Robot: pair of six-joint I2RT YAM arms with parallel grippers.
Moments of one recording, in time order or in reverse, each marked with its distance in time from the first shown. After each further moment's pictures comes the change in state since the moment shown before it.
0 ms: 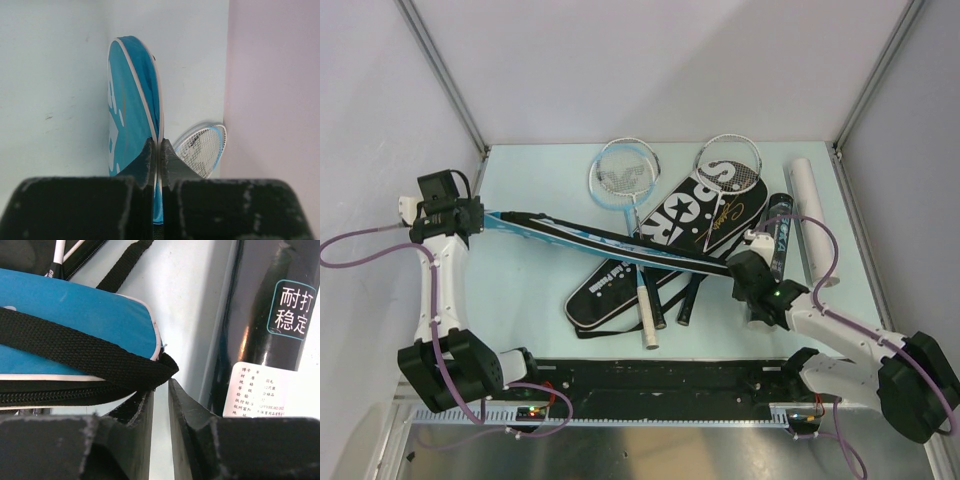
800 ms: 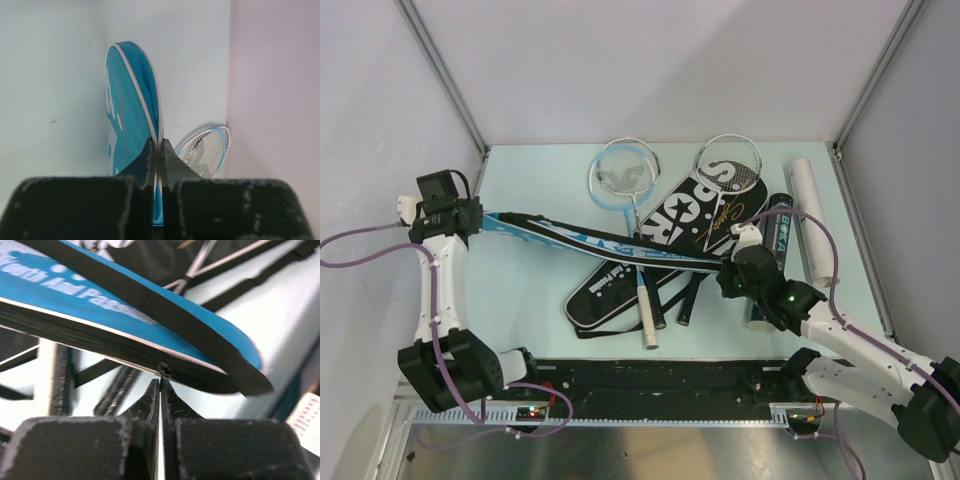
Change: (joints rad) left arm 0.000 0.000 0.000 0.002 -0.008 0.026; right arm 0.048 -0.149 0.062 0.023 -0.250 -0.160
